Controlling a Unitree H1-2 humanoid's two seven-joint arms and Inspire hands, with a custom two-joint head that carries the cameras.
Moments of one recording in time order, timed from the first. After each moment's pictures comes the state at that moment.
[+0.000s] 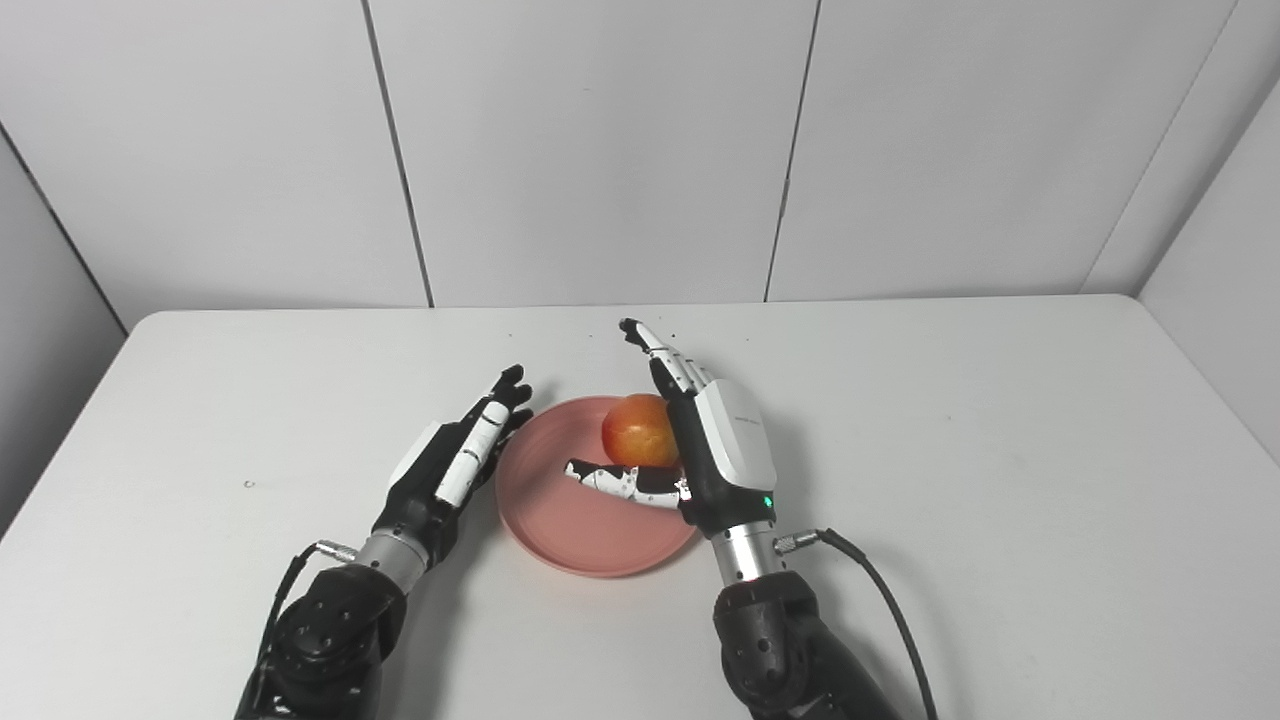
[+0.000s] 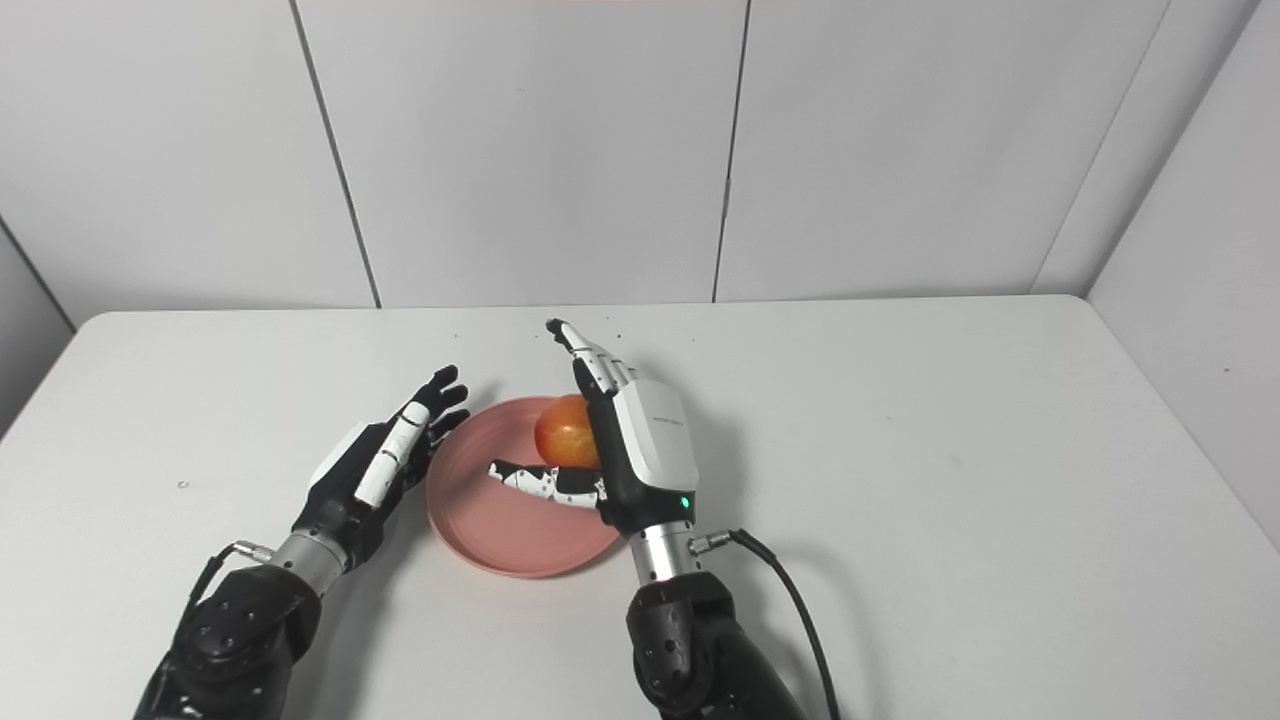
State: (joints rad) left arm -0.31 0.15 -0.10 0.02 -0.02 0.28 -0.23; right arm -0.38 0.04 0.36 0.25 -0.70 -0.11 -0.44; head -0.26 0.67
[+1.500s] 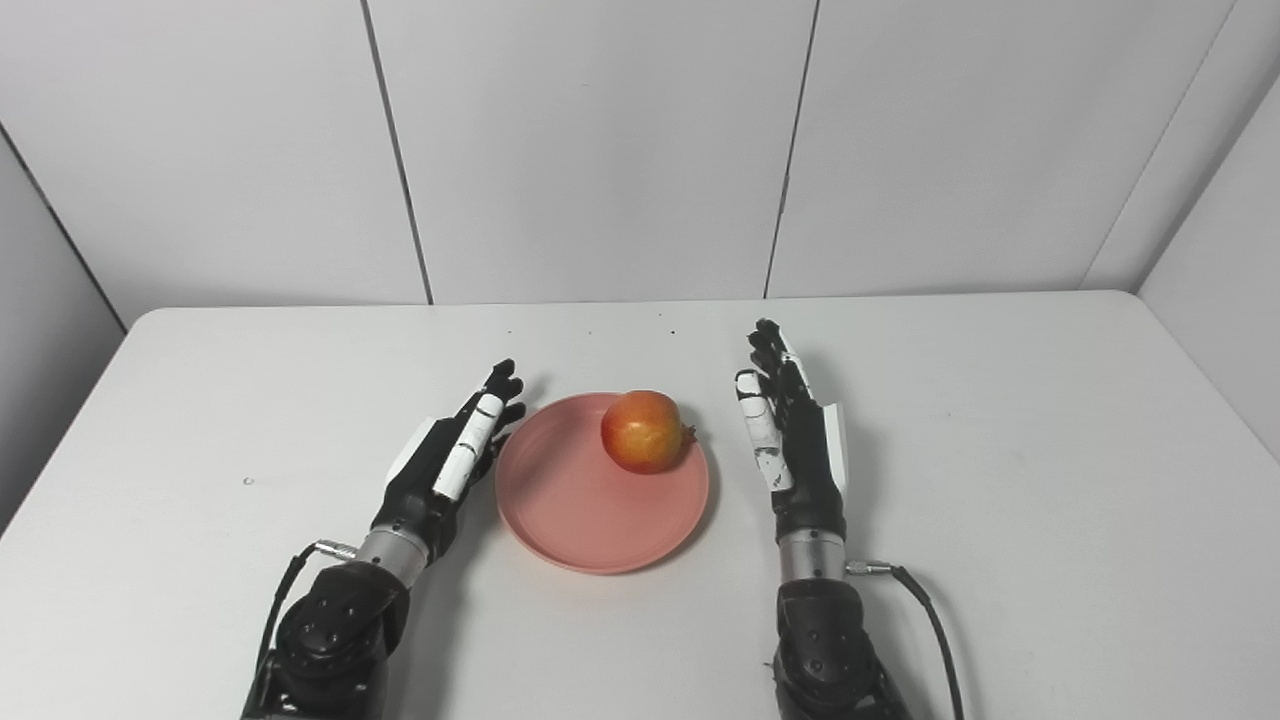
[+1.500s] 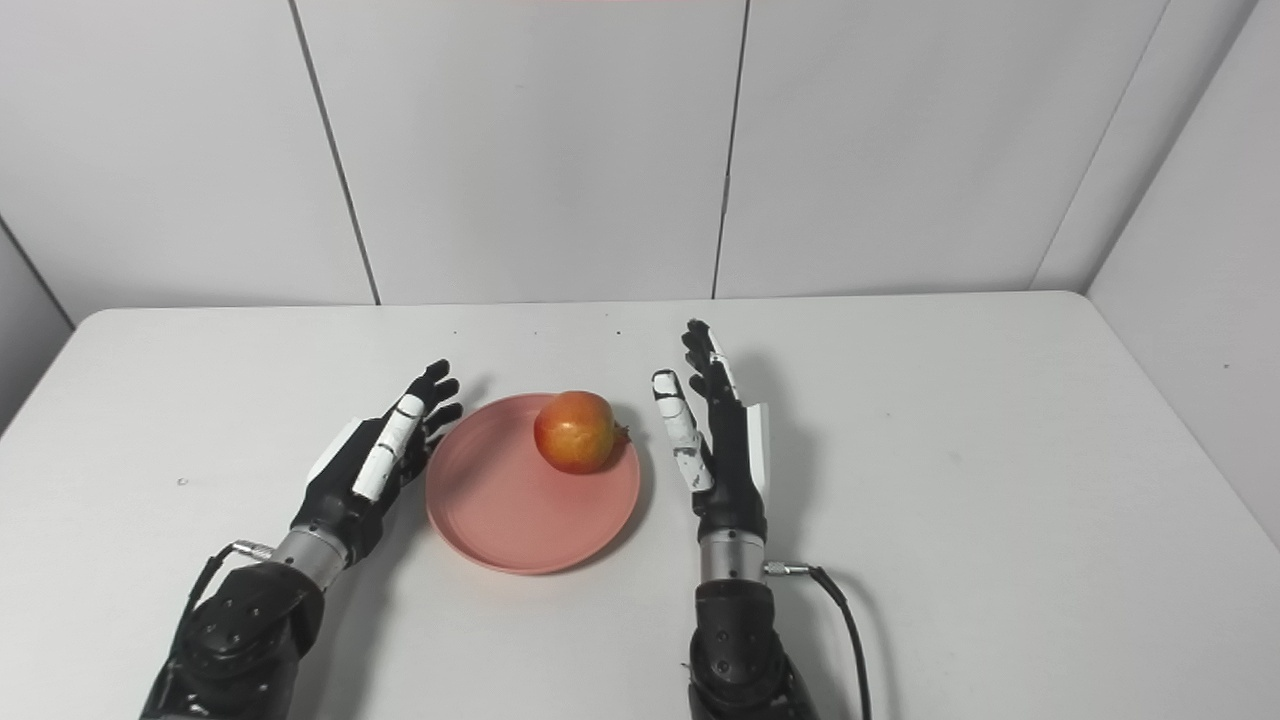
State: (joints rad) left arm -0.30 0.13 -0.08 0.02 -0.01 0.29 -0.18; right arm -0.32 0.12 0.10 0.26 -0.20 -0.21 -0.32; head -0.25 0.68
